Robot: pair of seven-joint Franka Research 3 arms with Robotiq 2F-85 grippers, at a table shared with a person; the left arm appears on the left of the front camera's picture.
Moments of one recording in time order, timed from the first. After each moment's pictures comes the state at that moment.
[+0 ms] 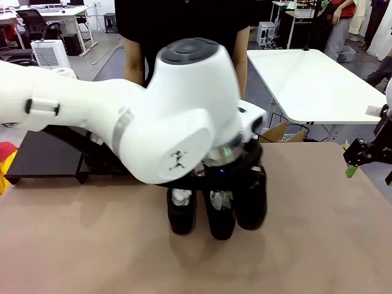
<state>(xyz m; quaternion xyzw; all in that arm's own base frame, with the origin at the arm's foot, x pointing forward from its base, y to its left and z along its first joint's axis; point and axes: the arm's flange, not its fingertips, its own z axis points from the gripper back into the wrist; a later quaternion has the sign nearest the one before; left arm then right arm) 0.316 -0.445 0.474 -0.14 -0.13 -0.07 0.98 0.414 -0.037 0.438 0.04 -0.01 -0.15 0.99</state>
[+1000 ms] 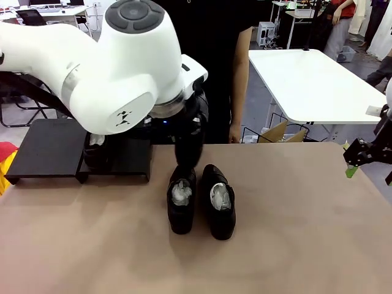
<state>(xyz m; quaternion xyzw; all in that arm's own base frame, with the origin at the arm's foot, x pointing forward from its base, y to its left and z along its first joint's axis) 0.417 -0.345 0.514 -0.02 -0.28 -0.06 0.96 0.414 -0.037 0.438 0.04 -0.01 -0.15 0.99</state>
